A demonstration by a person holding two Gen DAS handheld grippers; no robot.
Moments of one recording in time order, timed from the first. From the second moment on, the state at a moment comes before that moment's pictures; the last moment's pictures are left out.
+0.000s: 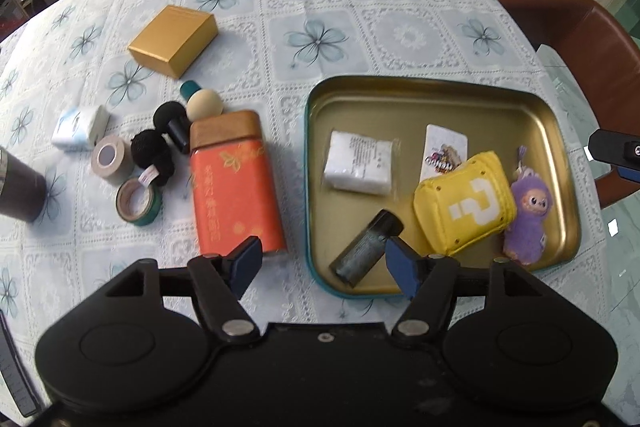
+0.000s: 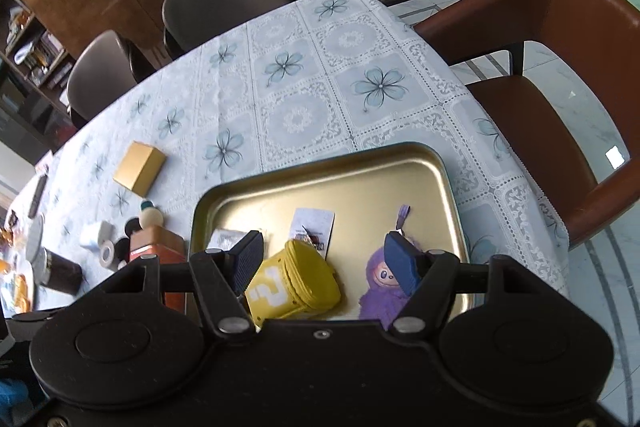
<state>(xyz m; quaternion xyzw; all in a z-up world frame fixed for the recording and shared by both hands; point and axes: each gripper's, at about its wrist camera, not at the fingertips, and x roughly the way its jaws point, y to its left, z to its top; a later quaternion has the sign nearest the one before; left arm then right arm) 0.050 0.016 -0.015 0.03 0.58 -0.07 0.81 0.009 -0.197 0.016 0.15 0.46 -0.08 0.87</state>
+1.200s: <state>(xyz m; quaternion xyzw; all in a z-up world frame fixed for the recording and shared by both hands) 0.017 0.295 -0.057 0.01 0.61 0.06 0.79 0.046 0.053 -0.031 0.03 0.54 -0.02 0.84</state>
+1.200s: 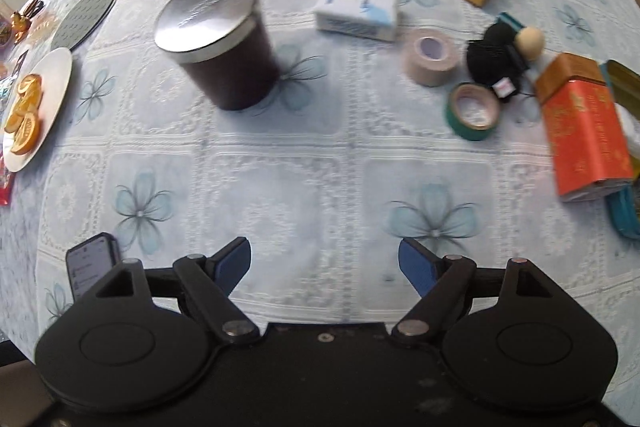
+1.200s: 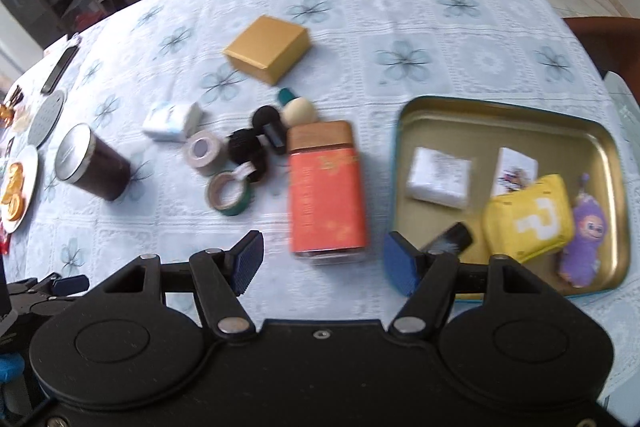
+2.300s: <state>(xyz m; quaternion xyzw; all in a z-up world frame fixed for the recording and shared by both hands) 0.065 0.345 -0.111 0.00 0.63 0.04 0.78 0.215 0.066 -0.105 0.06 0.52 -0.07 0.85</state>
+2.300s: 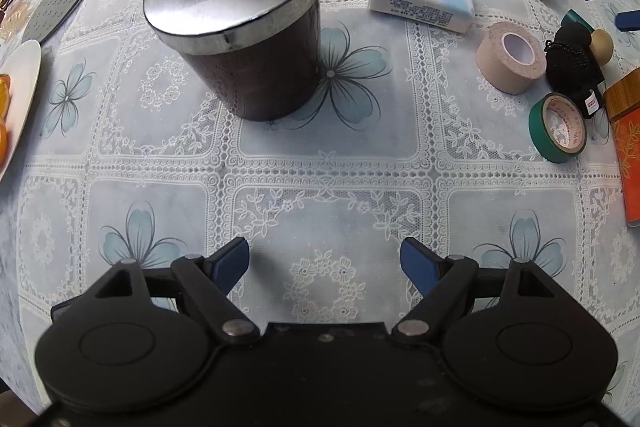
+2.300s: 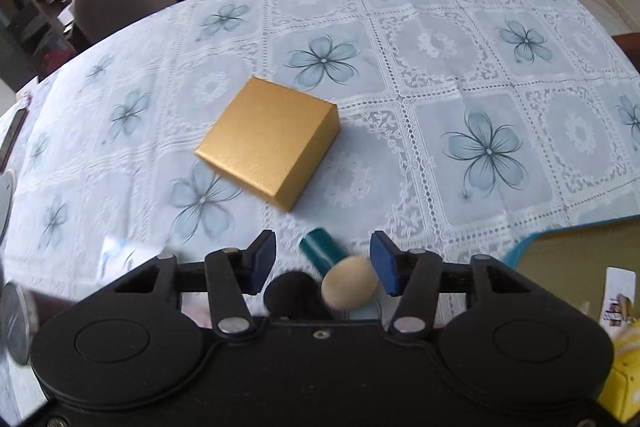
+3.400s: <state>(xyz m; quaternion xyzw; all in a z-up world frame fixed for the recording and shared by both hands) 0.054 0.364 -0.121 -0.03 0.62 0.05 0.79 0.259 0.192 -0.141 0.01 0.54 0.06 0.84</state>
